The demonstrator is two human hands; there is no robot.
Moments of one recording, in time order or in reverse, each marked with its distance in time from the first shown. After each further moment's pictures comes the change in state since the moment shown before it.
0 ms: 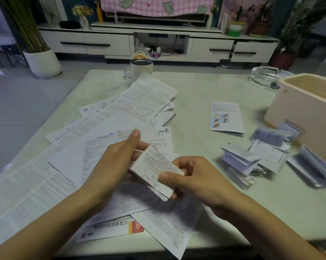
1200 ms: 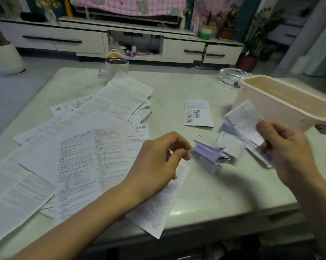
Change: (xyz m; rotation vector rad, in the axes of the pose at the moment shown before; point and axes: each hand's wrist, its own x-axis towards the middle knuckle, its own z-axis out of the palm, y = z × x) left_hand -0.008 0.006 0.067 0.293 -0.233 0.473; right_hand -0.075 -0.013 -0.122 -0.106 0.907 -0.383
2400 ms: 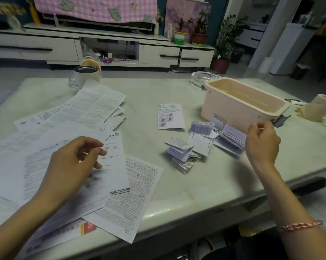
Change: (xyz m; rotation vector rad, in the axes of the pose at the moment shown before) left_hand -0.006 -0.041 -0.054 0.098 0.291 -0.150; right_hand 0.046 0.055 -0.052 -0.617 0.513 -0.045
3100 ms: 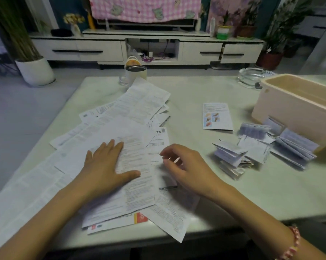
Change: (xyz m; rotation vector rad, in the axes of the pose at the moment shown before) left_hand 0.006 -0.053 -0.042 0.892 -0.351 -0.165; right_hand -0.161 -0.121 0.077 0.326 -1.044 -0.646
